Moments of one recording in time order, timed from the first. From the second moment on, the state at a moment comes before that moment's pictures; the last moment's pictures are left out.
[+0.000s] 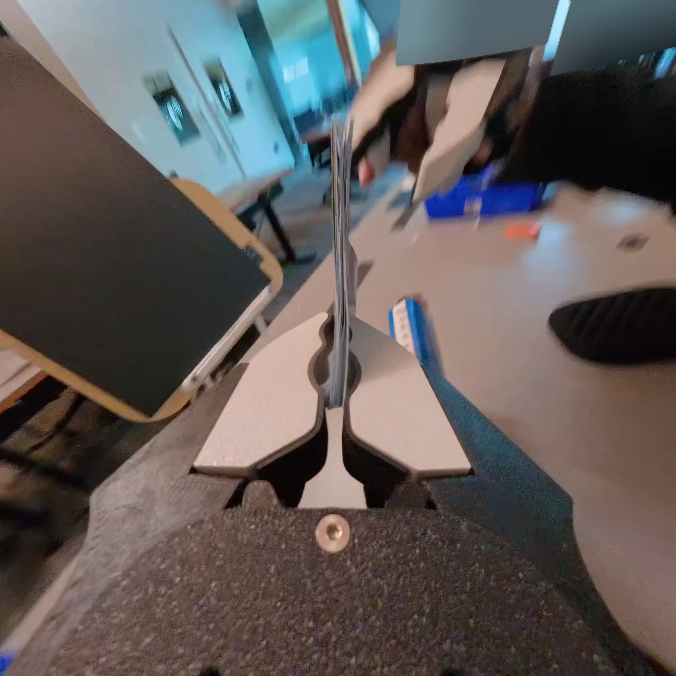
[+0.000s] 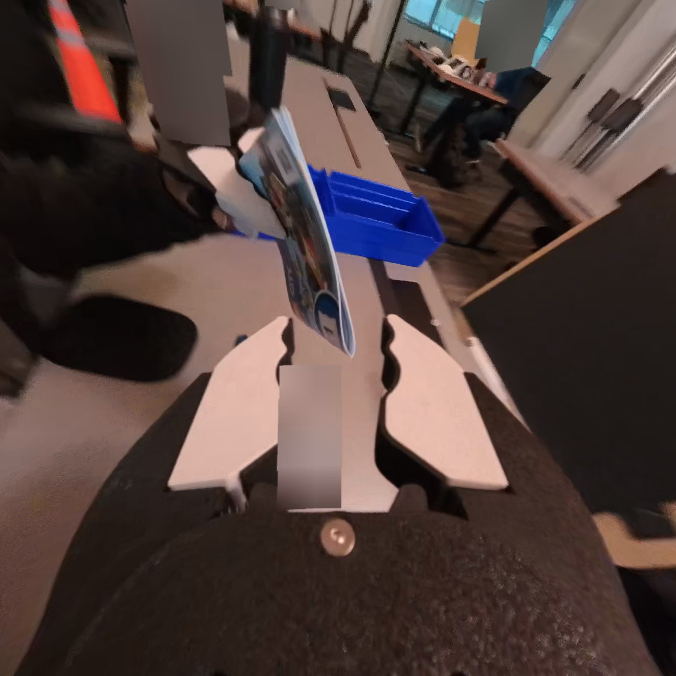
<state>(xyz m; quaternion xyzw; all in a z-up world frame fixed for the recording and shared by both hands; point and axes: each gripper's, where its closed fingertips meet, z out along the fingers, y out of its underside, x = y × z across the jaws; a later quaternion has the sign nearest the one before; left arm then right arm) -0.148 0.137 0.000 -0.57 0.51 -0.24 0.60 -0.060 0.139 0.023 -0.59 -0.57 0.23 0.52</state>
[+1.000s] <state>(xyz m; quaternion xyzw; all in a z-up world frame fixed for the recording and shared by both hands) -0.122 0.134 -0.021 -0.50 0.63 -0.12 0.58 -0.083 0.118 0.012 -0.50 -0.72 0.13 0.46</state>
